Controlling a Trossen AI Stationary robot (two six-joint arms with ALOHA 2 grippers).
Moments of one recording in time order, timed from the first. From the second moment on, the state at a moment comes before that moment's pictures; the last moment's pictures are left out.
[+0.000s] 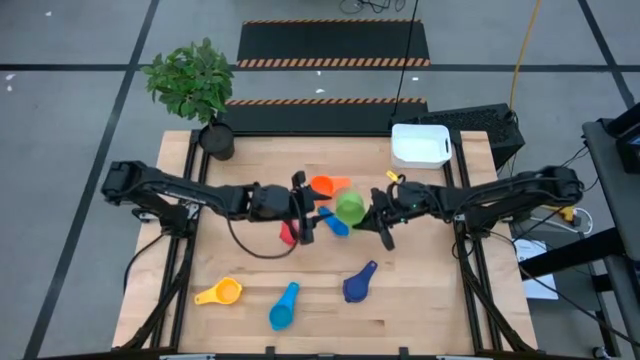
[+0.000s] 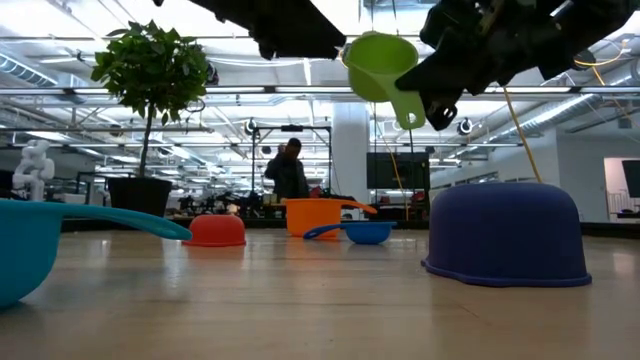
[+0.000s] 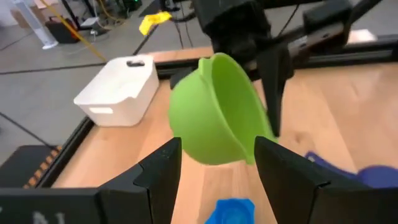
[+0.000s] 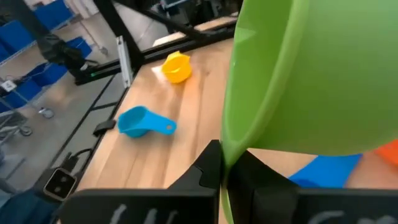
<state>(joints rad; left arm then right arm) -0.11 1.50 1.02 0.13 -0.29 0.08 0.00 1.21 0.50 0.35 -0.23 0.31</state>
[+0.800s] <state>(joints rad) -0.11 1.47 1.19 -0.06 -0.30 -0.01 0.01 1.23 0.50 0.27 -0.07 0.36</state>
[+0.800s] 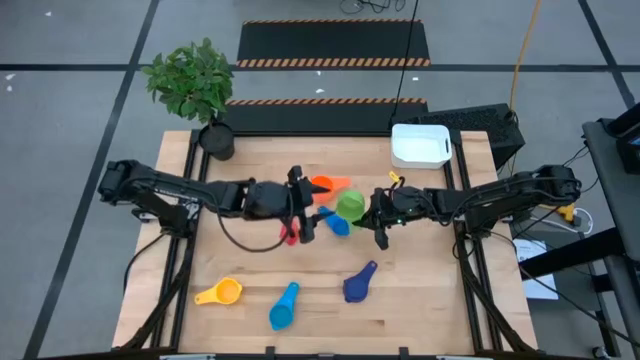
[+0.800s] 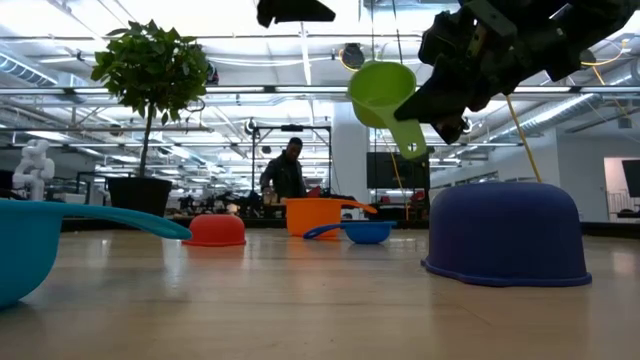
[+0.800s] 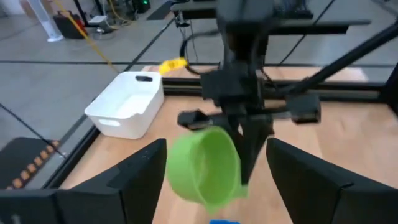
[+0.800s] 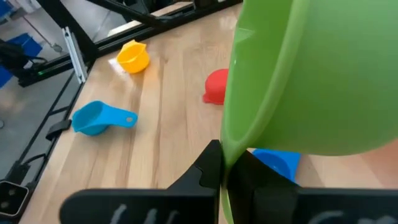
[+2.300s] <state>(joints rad) 0.20 1.87 1.60 -0.47 0.45 -0.01 0.01 1.23 0.50 0.14 -0.08 0.34</state>
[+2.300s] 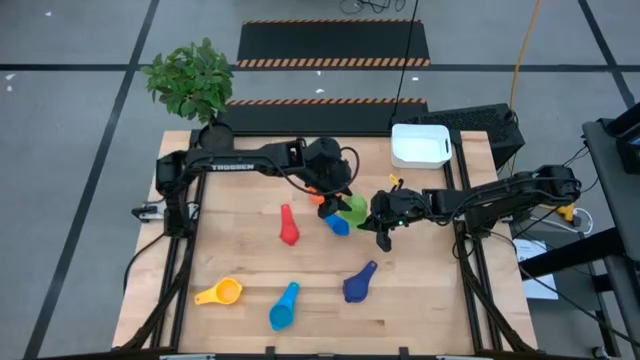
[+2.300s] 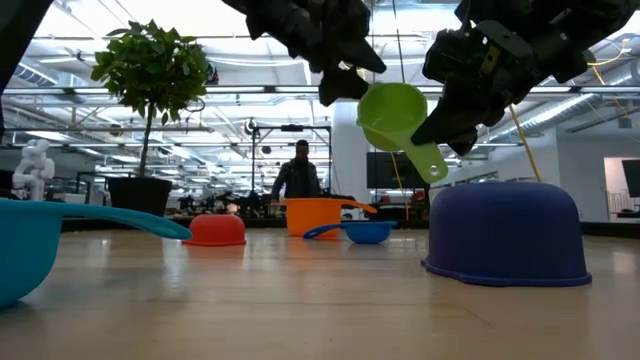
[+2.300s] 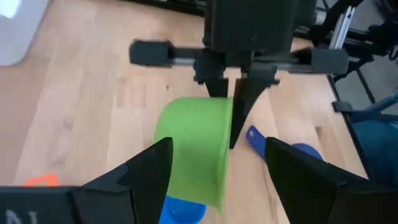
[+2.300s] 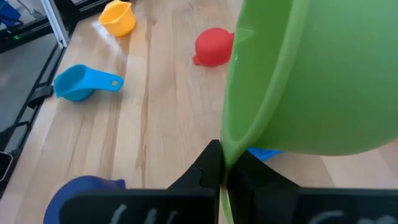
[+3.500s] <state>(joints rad) 0.20 1.88 1.61 -0.50 0.45 0.01 0.01 1.23 0.50 0.13 -0.08 0.34</state>
